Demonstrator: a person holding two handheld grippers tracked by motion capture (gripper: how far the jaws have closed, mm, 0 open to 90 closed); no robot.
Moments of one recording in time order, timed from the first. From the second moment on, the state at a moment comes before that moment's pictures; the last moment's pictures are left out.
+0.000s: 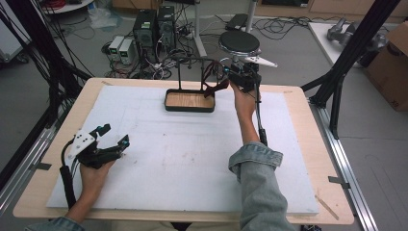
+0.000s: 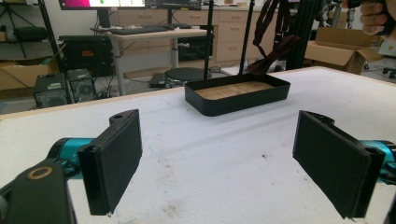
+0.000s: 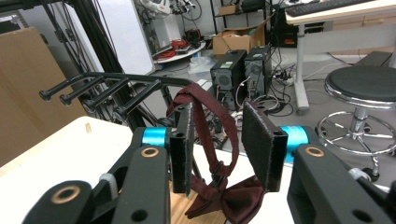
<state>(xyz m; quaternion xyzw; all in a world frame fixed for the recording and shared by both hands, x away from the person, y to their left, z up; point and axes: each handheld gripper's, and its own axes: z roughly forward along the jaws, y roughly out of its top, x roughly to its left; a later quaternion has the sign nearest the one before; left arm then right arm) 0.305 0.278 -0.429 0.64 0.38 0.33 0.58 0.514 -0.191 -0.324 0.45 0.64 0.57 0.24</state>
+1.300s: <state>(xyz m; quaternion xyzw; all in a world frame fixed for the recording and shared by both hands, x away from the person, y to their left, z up) 0.304 0.281 -0.430 0.63 0.38 0.34 0.58 0.446 -0.247 -0.276 0.42 0.63 0.60 0.26</state>
